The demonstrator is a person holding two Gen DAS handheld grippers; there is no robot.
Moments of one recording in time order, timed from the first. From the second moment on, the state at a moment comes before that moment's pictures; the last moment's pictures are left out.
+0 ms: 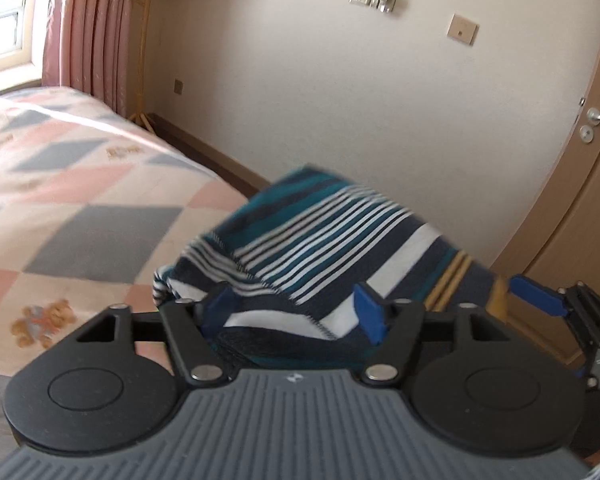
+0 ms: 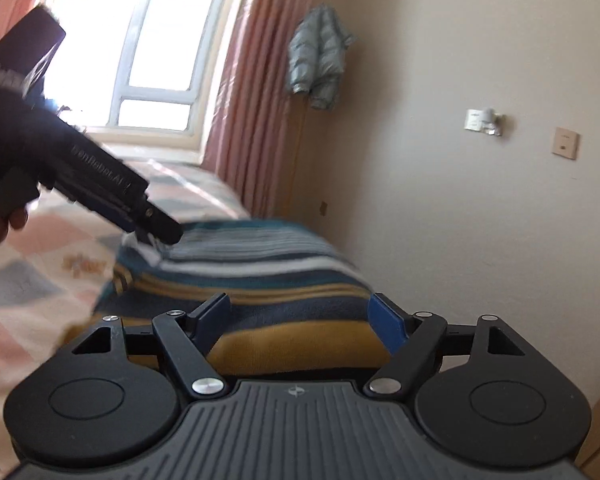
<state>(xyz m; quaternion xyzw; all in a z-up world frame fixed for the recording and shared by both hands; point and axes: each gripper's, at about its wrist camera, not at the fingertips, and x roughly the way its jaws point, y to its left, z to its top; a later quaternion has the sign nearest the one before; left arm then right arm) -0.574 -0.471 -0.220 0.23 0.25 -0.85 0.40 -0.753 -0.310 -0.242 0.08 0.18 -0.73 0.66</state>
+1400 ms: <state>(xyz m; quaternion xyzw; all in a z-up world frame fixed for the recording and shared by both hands) -0.391 -0.228 -0.020 0.38 0.16 -0.82 0.41 -0.556 -0.103 -0.053 0.34 0.10 -0.84 0.41</state>
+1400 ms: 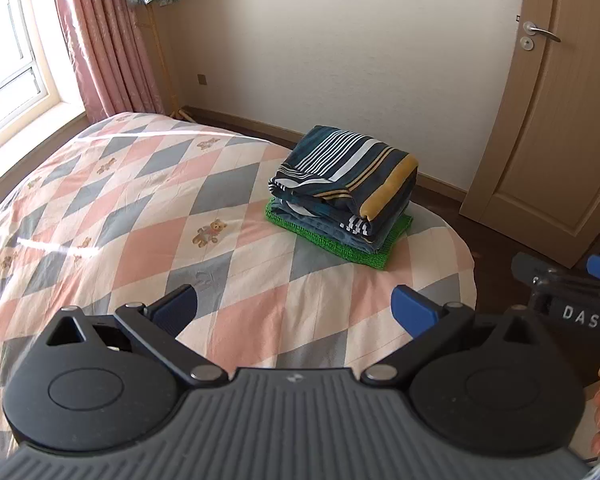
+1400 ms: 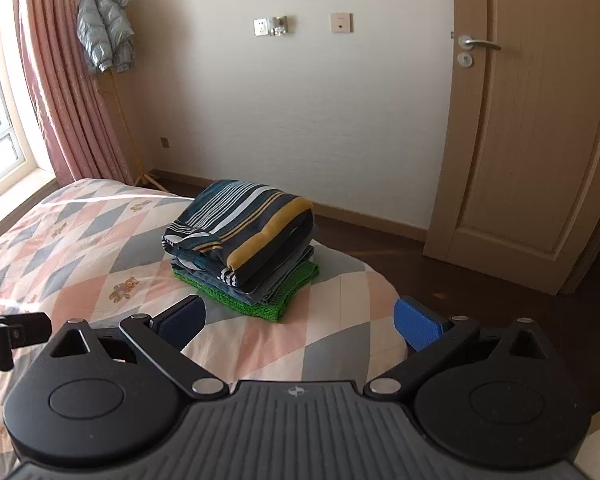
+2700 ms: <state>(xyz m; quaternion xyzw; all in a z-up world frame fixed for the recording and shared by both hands) -0.496 -0.316 -0.073 0.44 0.22 -0.74 0.47 -0.659 -0.229 -0.105 0.47 0.23 -0.72 0.46</state>
